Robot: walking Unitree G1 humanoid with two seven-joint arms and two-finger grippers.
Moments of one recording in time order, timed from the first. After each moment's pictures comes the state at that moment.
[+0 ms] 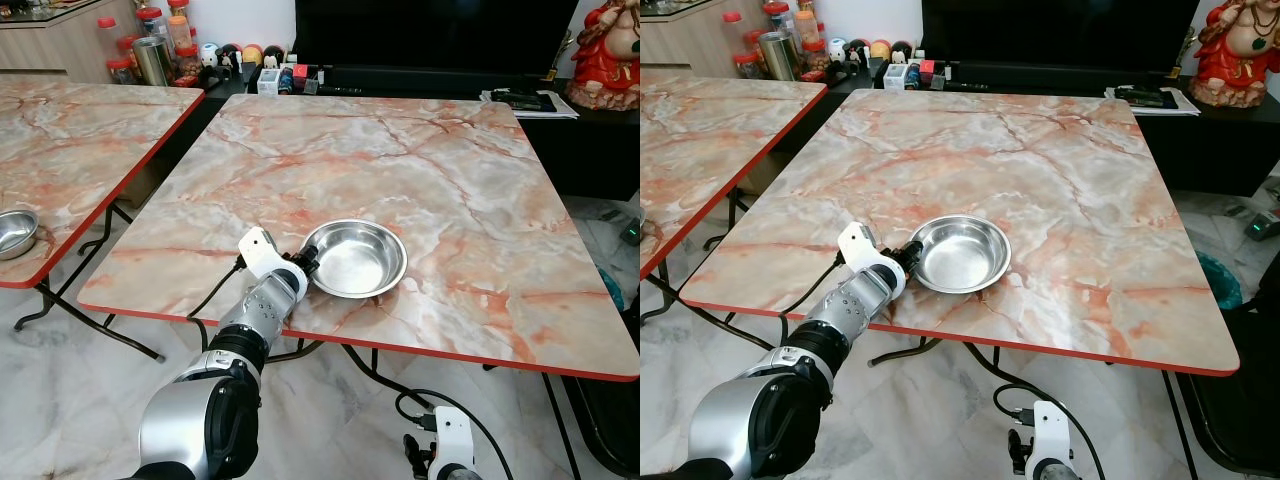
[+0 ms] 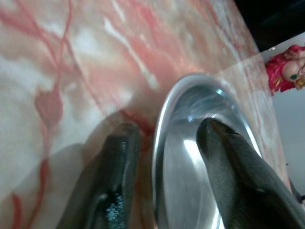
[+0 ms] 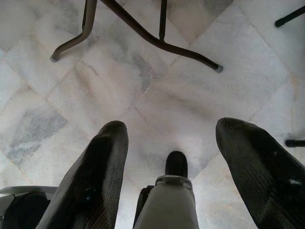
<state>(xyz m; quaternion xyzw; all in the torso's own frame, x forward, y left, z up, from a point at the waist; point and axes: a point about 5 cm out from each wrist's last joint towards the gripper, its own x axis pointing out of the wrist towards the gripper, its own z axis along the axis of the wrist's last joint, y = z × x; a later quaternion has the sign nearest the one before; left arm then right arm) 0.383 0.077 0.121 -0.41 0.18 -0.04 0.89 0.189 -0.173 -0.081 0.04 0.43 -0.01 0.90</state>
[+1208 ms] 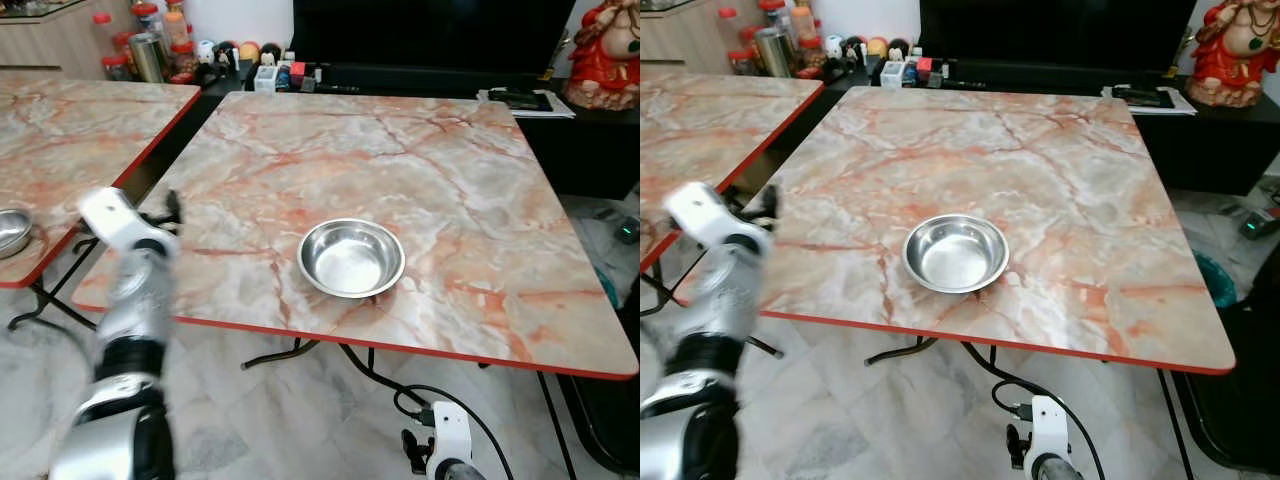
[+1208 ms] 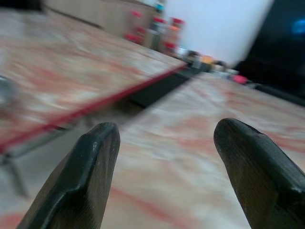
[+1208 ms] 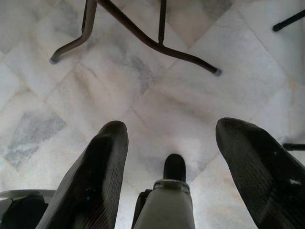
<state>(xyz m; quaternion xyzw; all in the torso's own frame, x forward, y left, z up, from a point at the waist) 0.358 0.261 0.176 -0.12 -0.08 0.18 0.97 0.194 -0.173 -0.079 0.04 0.42 -0.01 0.91</state>
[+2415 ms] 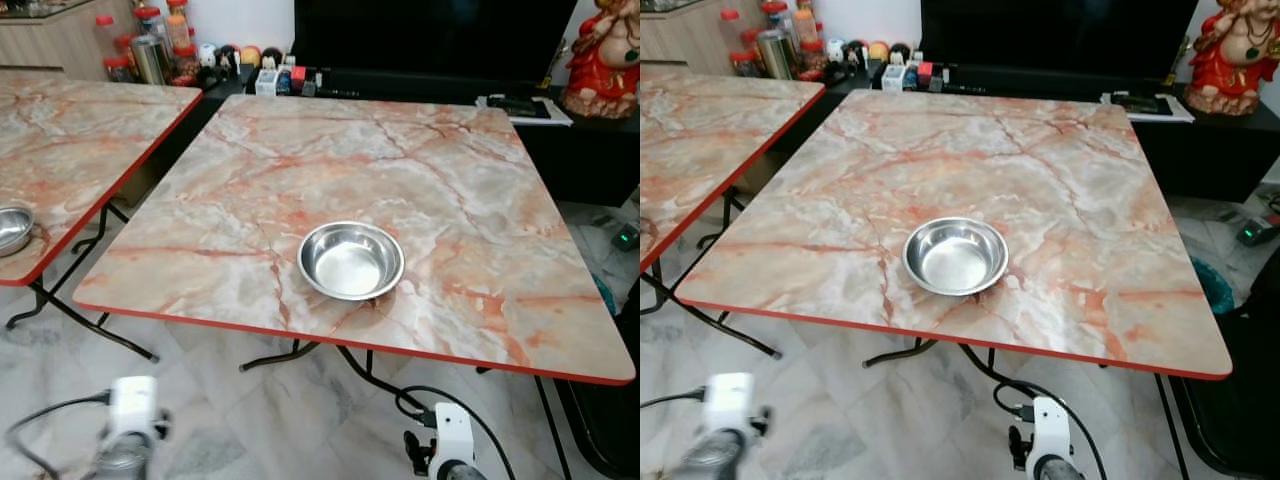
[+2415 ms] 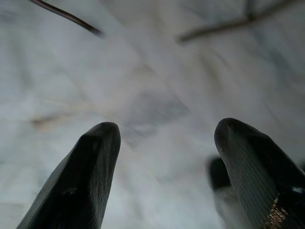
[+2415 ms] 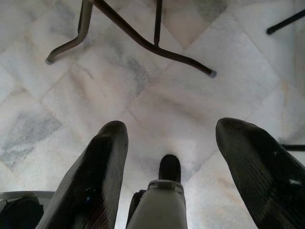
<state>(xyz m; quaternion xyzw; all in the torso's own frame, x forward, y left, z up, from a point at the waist) 0.214 0.225 -0.059 0.05 0.39 0.07 0.91 0.193 -0.173 -0.079 0.04 0.43 -0.01 0.90</state>
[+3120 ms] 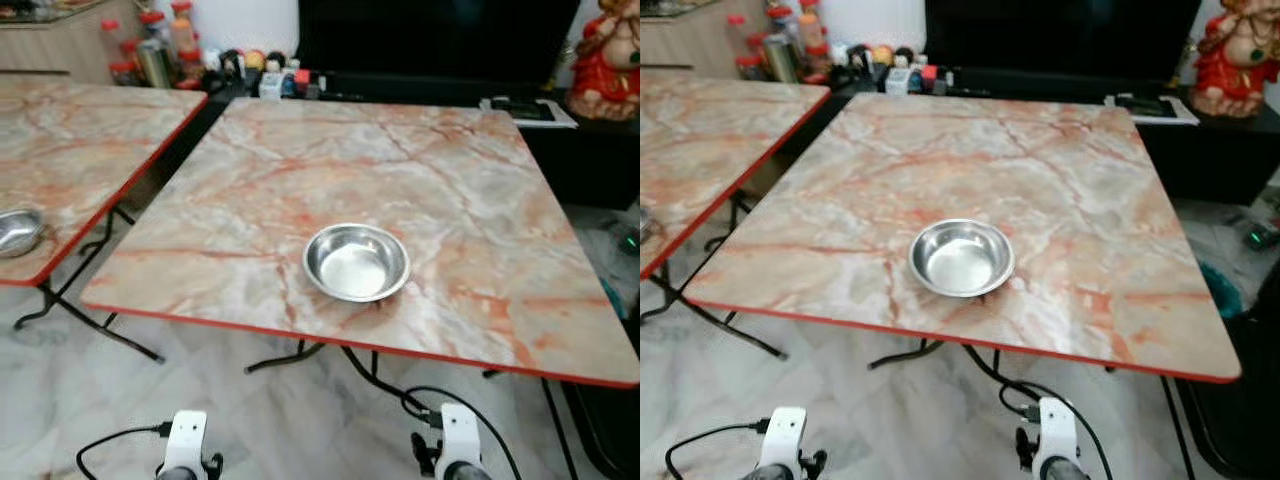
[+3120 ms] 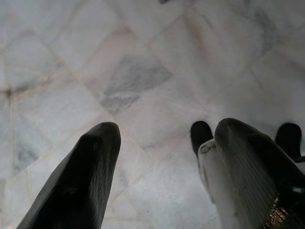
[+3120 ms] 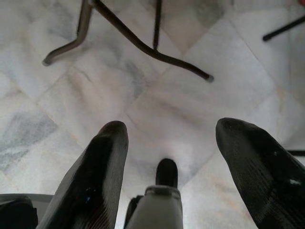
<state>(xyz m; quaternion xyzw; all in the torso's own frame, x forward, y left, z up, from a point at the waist) 0.196 0.204 -0.075 0.03 0.45 0.03 0.89 0.191 -0.181 -0.080 0.03 0.43 -0.03 0.90</state>
